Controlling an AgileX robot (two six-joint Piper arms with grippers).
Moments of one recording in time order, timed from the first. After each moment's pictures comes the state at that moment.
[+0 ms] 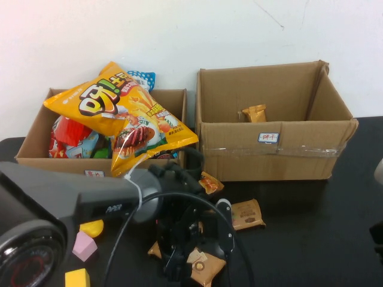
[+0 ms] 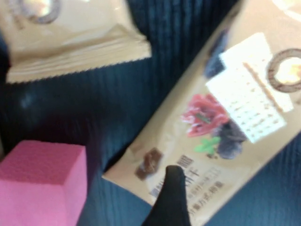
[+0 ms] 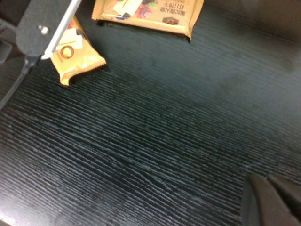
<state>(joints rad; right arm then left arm) 0.31 1.09 -0.71 0.24 0.72 -0.28 -0.68 2.08 -1.24 0.20 0.72 0.71</state>
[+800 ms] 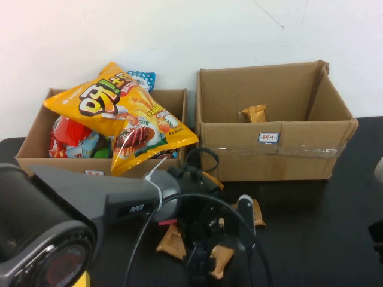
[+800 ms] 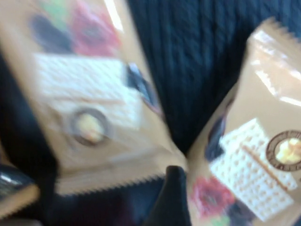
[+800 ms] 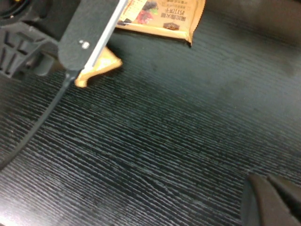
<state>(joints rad) 0.31 1.09 -0.71 0.25 0.71 -0.28 -0.71 2.17 -1.34 0.11 0.63 0.79</state>
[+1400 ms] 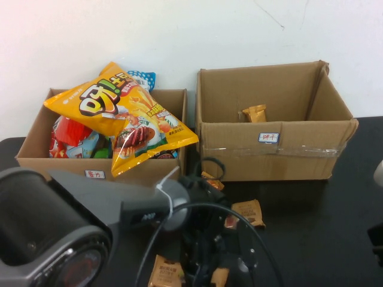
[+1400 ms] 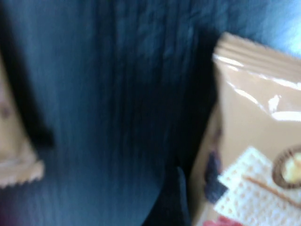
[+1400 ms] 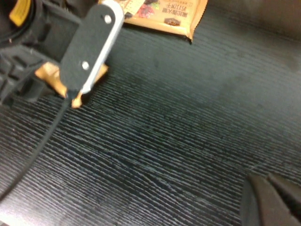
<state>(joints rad) 0.31 1.09 -0.69 0.26 0.70 -0.28 -0.73 2.20 -1.34 0.01 0.79 0.75</state>
